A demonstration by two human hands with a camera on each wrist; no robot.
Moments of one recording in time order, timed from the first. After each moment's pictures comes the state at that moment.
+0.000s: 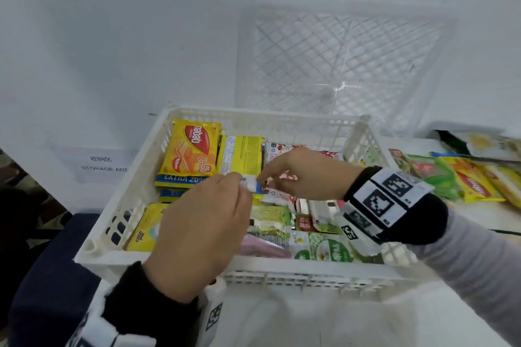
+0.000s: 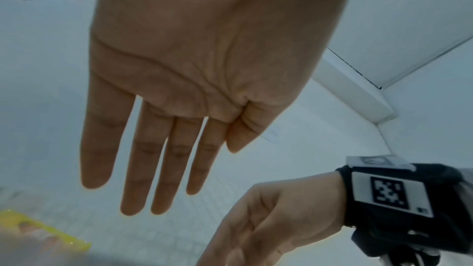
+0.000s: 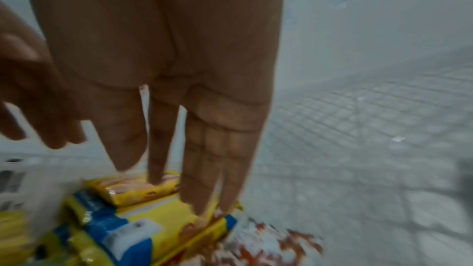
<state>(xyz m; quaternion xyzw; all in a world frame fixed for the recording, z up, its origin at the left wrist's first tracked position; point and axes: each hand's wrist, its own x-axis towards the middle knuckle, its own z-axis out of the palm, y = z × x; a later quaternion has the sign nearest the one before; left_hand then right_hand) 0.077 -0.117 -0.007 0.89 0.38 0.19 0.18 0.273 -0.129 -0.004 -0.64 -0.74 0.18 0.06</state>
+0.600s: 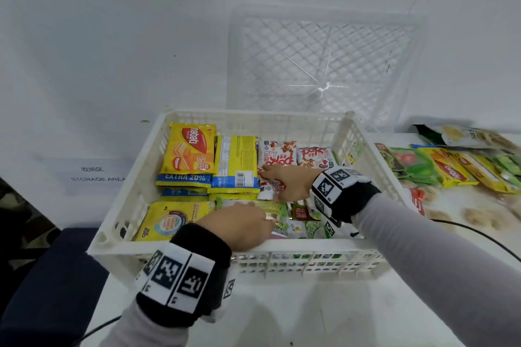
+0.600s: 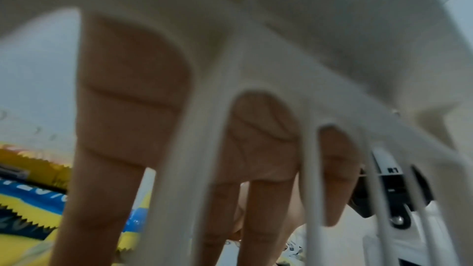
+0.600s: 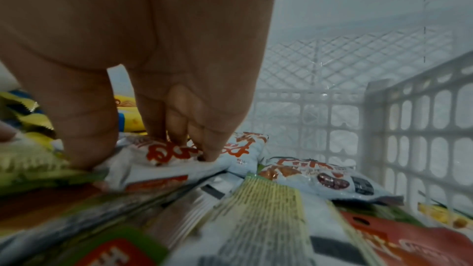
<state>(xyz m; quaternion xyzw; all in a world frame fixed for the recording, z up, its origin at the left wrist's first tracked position) 0.111 -0.099 -0.052 0.90 0.29 -0.22 0.23 0.271 -0.114 -0.054 -0.72 -0.65 0.22 -0.11</state>
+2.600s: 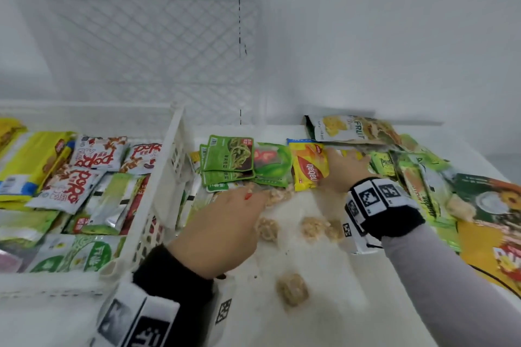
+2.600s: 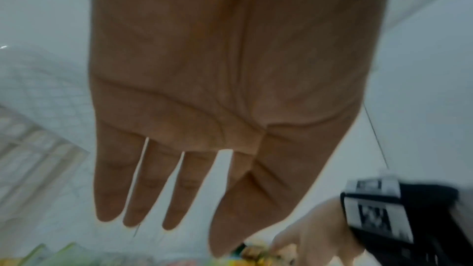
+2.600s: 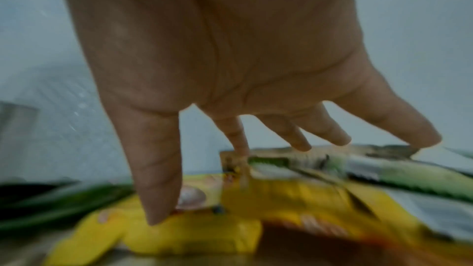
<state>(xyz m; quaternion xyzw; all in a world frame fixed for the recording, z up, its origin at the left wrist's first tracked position) 0.399 -0.300 -0.055 0.95 0.26 -0.02 0.15 0.649 -0.345 -0.080 -0.92 -0.35 0.18 -0.04</state>
